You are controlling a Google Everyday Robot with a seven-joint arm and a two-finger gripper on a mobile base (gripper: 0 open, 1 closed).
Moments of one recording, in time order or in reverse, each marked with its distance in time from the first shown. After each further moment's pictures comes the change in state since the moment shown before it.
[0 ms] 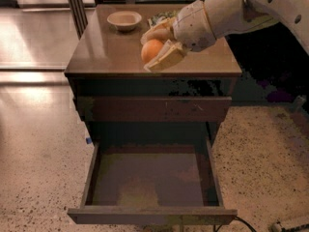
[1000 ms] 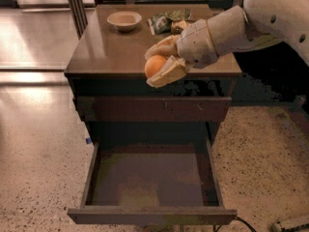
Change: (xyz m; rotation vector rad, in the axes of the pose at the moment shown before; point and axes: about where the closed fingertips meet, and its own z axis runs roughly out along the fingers) arm 0.017 0.029 0.009 -0.015 -0.018 0.083
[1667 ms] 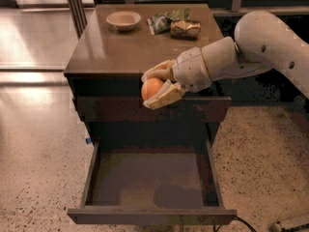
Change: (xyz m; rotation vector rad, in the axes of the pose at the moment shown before) arm 0.031 0.038 0.028 -0.043 -0.049 0.063
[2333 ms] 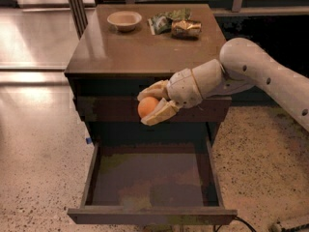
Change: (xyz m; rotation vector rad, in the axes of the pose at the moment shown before) arm 0.043 0.017 0.039 -0.099 -0.051 0.026
